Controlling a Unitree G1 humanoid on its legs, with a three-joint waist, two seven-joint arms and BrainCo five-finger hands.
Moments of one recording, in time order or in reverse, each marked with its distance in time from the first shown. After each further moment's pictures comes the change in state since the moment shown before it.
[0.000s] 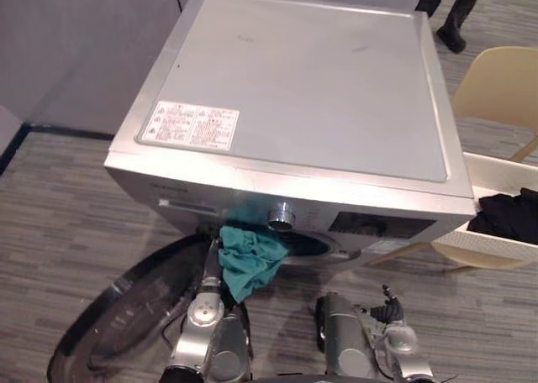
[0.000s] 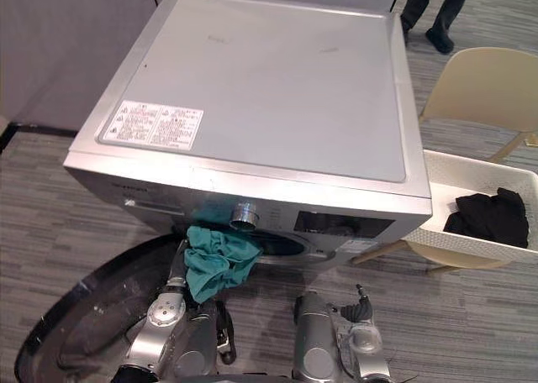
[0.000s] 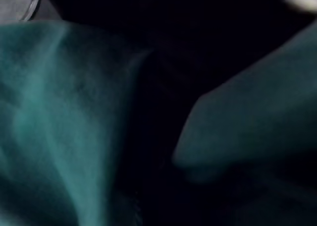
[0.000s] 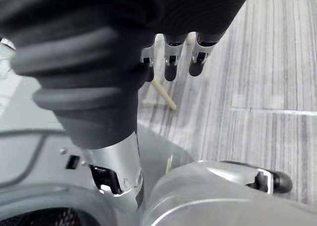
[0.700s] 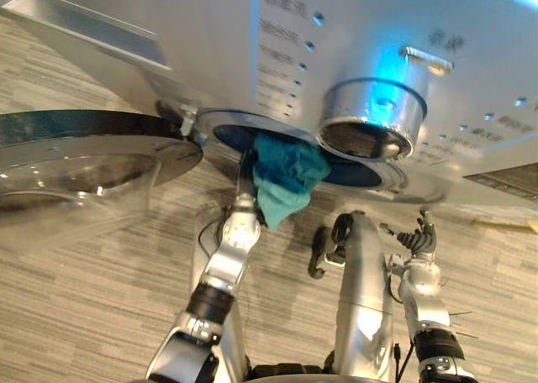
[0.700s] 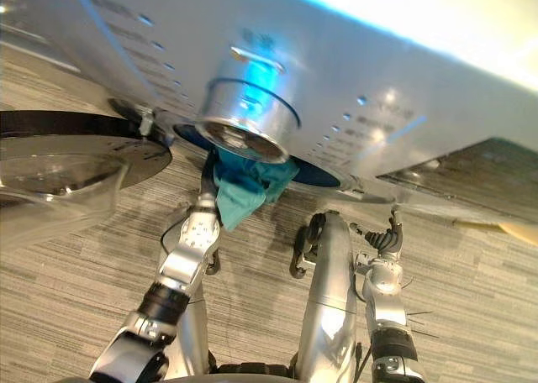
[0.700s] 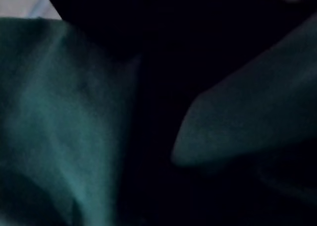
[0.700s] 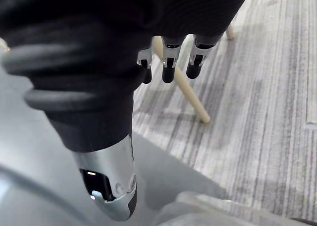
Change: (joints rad) left arm -0.571 -0.055 -0.104 -0.036 0.055 0.034 0.150; right arm -0.171 -0.057 -0.073 -0.273 0.100 -0.051 -0.094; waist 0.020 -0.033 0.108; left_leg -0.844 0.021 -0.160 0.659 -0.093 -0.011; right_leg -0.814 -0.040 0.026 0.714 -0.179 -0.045
